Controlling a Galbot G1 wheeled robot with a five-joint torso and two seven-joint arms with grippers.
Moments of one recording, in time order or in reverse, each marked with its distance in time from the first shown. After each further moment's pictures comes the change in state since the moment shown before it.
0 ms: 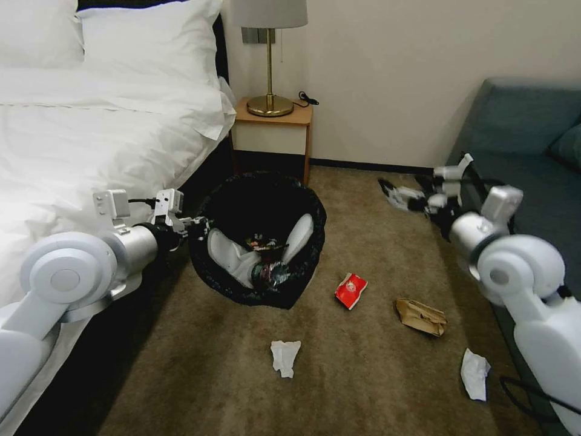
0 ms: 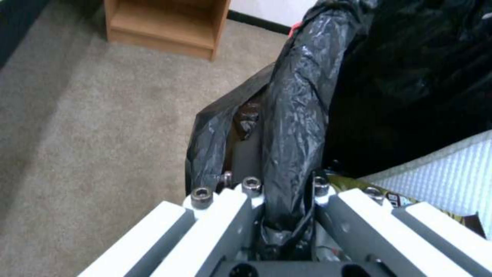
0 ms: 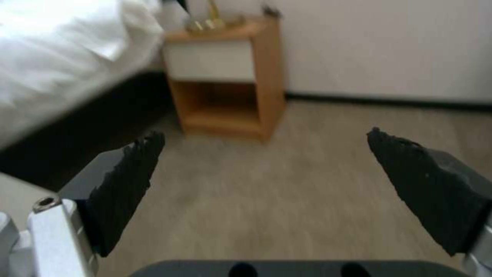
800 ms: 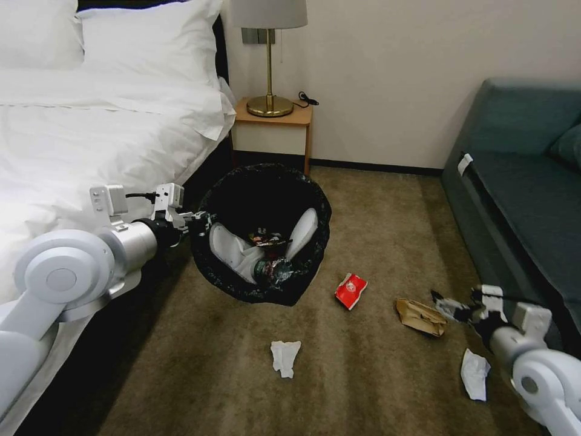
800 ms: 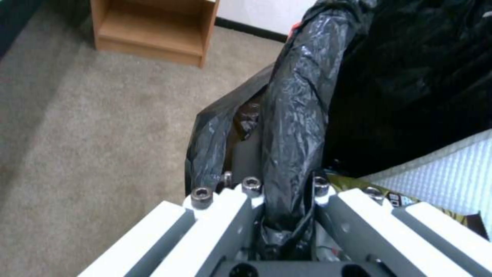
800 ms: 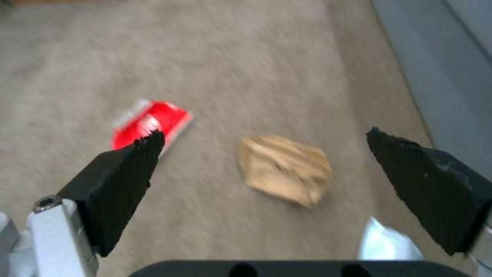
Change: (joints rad) left arm 0.013 -0.006 -0.016 -0.029 0.008 0.000 0.020; right arm -0.581 0.146 0.313 -0.018 -0.164 0.007 0.007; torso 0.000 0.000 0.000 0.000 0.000
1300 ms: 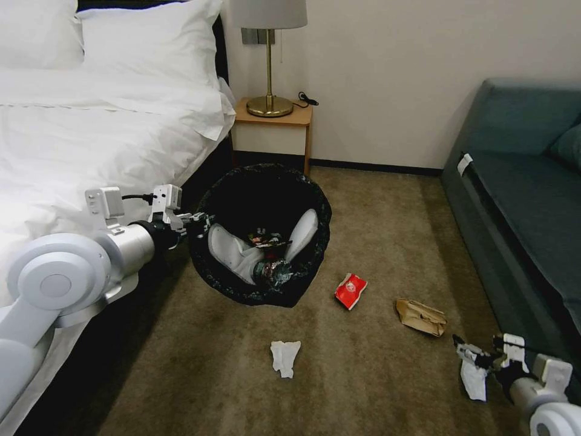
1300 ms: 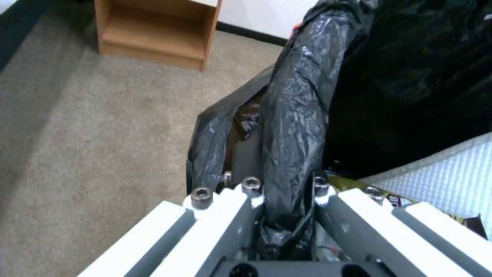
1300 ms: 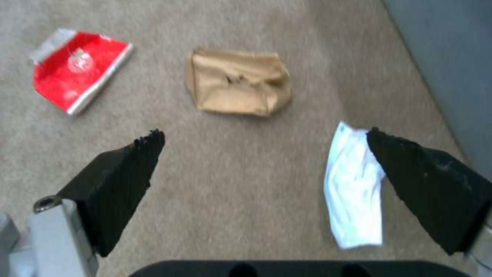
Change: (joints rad) left arm 0.046 0.000 -0.055 -0.034 0.000 0.000 0.001; right arm -0.060 0.157 0.032 -0.154 -0.099 0.064 -0.090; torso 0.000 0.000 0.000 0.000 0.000
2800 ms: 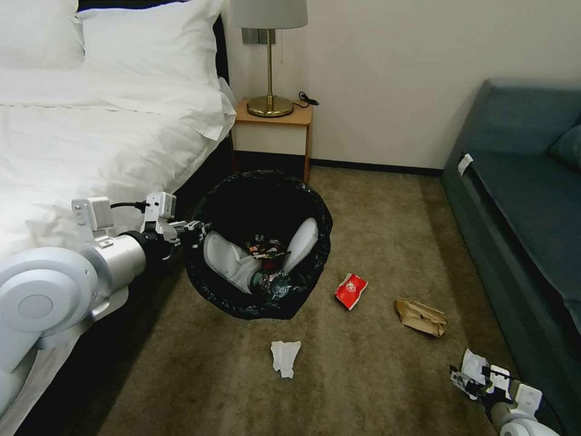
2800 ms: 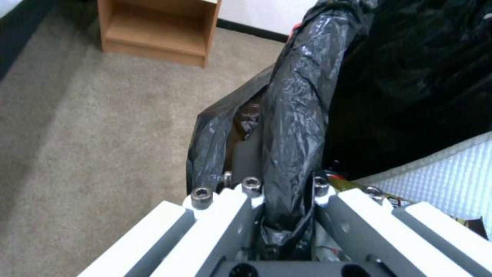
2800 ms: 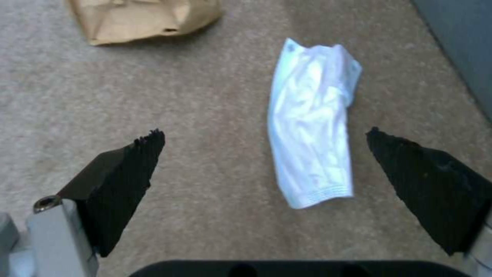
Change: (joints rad) left arm 0.094 0.030 -0.080 -0.061 -0.015 0.000 0.002; right arm 0.146 0.055 -0.013 -0.335 -0.098 0.060 -0.030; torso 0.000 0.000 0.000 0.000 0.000
